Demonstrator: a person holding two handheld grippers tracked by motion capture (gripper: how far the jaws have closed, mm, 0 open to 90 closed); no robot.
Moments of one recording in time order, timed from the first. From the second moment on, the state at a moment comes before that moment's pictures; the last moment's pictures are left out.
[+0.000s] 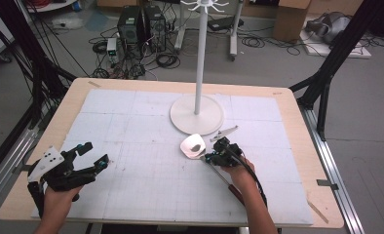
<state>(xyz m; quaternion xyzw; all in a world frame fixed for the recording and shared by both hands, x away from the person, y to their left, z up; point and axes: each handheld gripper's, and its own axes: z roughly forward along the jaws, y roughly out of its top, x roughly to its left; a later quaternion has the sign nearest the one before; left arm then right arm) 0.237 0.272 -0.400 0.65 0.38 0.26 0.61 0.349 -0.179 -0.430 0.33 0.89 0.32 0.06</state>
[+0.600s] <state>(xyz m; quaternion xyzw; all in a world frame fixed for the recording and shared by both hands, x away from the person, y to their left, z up) 0.237 0.274 -0.400 0.65 0.38 0.26 0.61 0.311 -0.191 -0.404 0.32 0.86 0.38 0.10</state>
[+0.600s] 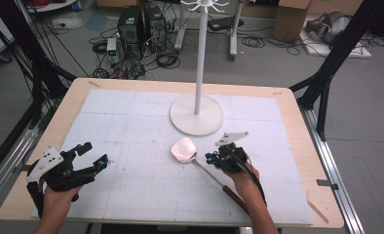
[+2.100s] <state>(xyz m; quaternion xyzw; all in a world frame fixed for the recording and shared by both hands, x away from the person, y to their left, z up) 0.239 0.267 -0.402 0.65 0.38 0.26 0.60 0.252 -0.294 -0.429 0.45 0.83 0.27 0.17</state>
